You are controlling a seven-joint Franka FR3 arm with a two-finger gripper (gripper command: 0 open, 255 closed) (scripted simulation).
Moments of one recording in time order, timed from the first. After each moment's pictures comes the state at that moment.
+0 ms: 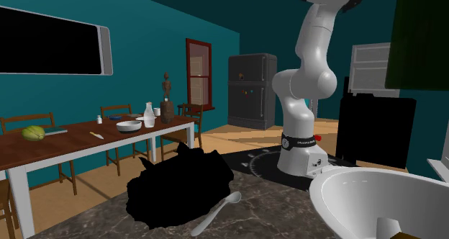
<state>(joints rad) 0.08 -0.31 0.84 -1.33 0.24 1.19 0.74</state>
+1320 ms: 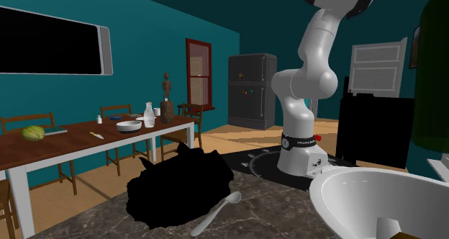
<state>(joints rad) 0.14 -0.46 0.80 -1.66 0.33 1.41 0.71</state>
